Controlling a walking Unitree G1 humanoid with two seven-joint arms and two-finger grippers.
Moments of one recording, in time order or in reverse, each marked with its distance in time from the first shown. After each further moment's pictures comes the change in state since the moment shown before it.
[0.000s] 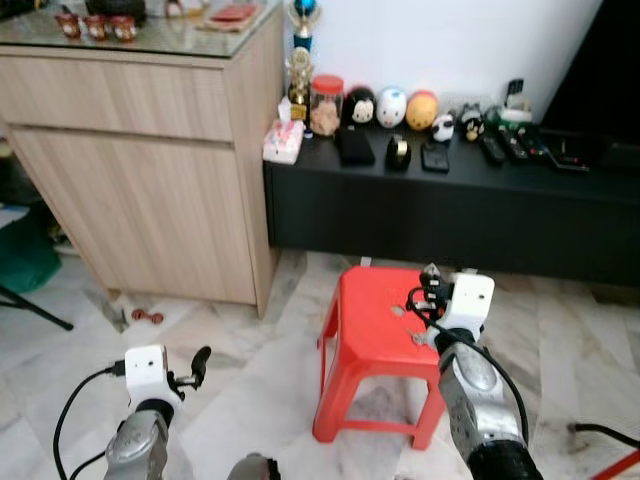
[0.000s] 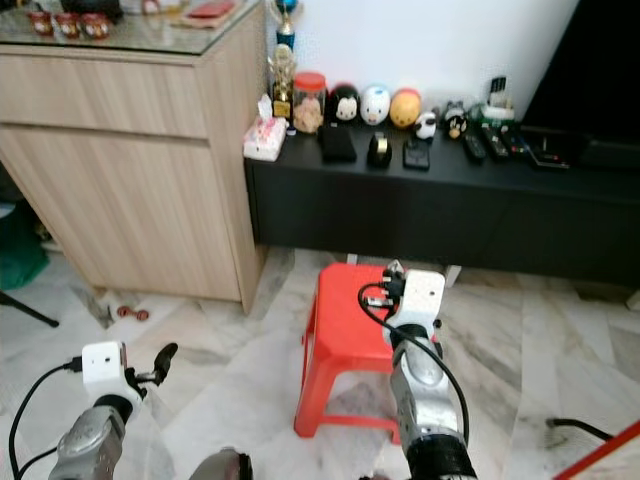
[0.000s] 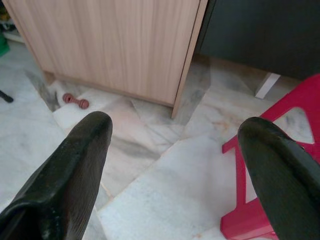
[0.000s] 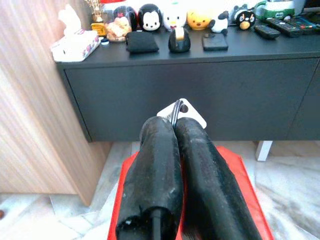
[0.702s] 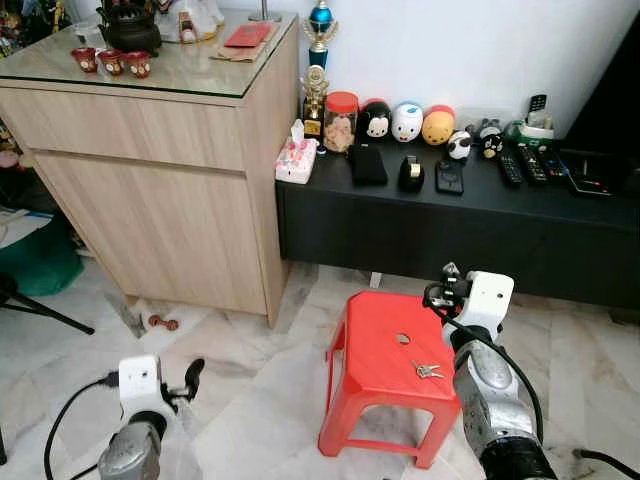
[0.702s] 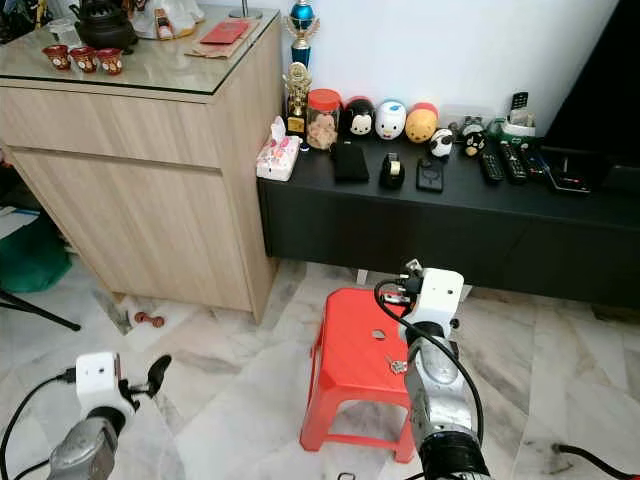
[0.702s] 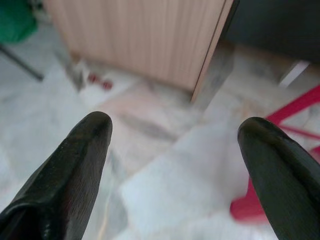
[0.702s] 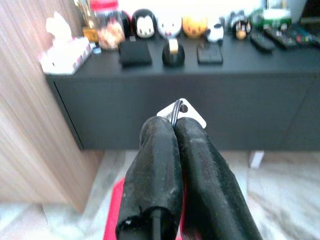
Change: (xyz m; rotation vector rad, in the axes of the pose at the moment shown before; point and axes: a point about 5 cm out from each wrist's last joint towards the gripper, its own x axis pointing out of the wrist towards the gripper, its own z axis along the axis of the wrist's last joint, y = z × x) left arm -0.017 0.015 -0.029 0.014 0.128 0.057; right arm -0.002 -0.021 -0.007 -0.018 0.035 -0.072
